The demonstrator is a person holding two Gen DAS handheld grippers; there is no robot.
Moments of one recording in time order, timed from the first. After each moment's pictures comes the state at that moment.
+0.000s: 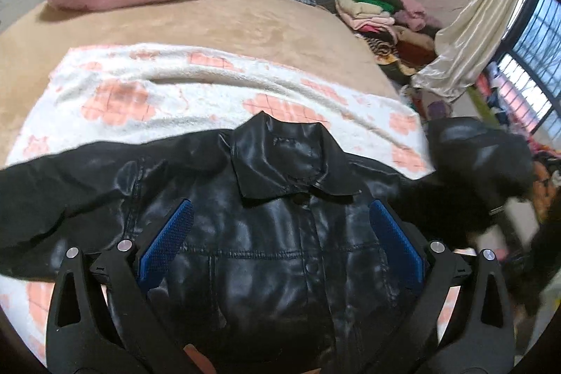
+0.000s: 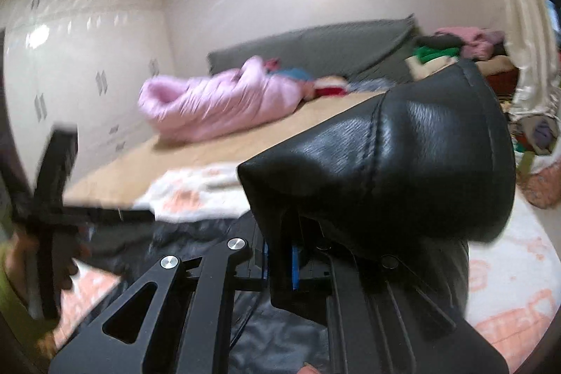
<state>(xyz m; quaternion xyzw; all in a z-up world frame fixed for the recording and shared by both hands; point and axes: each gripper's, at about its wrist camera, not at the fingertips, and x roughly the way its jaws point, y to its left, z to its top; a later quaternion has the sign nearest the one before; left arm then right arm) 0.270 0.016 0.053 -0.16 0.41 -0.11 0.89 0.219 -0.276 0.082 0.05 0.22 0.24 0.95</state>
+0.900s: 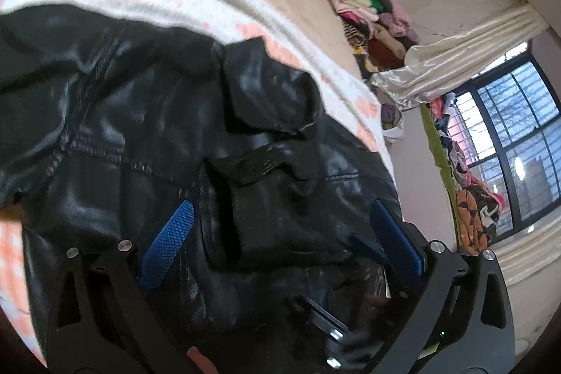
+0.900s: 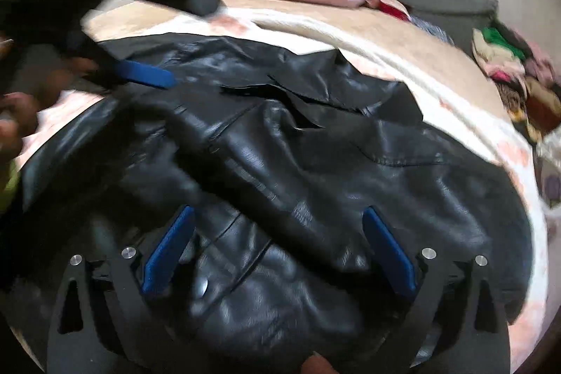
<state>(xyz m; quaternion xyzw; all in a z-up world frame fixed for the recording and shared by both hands) 0.268 0.047 -0.045 -0.33 0.46 -0.20 0.80 0.172 -0.186 -0.033 -0.19 0.37 0.28 0.87</state>
